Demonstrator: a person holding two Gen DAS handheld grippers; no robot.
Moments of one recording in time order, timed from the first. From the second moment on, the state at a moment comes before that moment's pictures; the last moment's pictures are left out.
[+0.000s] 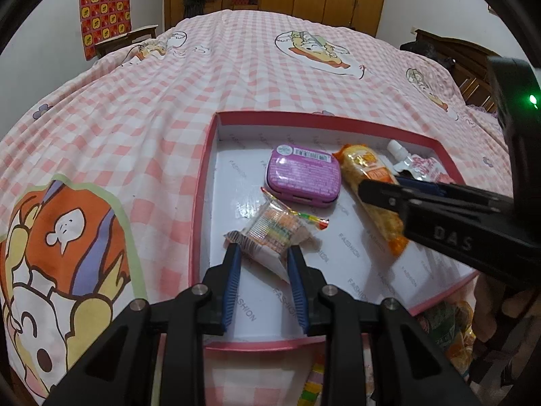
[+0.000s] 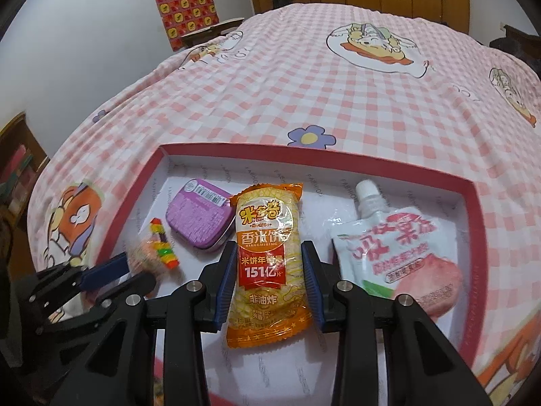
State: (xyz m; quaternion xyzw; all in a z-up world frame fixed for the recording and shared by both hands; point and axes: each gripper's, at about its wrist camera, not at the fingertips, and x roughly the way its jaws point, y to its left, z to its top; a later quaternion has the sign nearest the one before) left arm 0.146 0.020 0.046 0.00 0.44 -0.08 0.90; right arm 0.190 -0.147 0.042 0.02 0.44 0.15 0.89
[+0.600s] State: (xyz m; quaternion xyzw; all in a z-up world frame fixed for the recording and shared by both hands) left arm 0.143 0.013 0.042 0.00 0.44 -0.09 0.90; right arm 0.198 -0.144 0.041 0.02 0.44 0.13 0.89
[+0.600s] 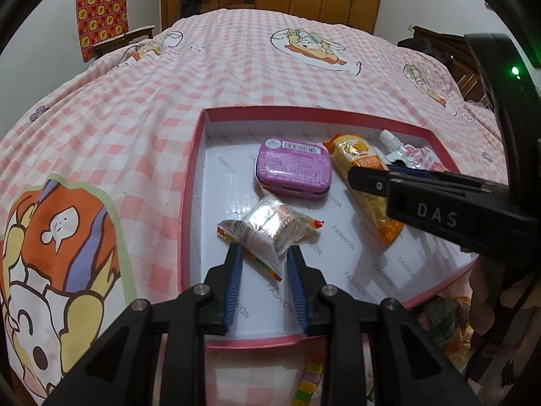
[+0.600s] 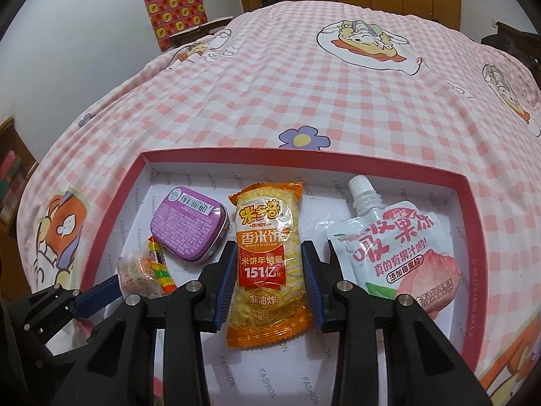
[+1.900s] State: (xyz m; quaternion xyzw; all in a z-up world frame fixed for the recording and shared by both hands) left arm 0.063 0.038 0.073 -0.03 0.43 -0.10 0.90; right arm 0.065 -0.202 0.054 0.08 0.41 0.17 0.89
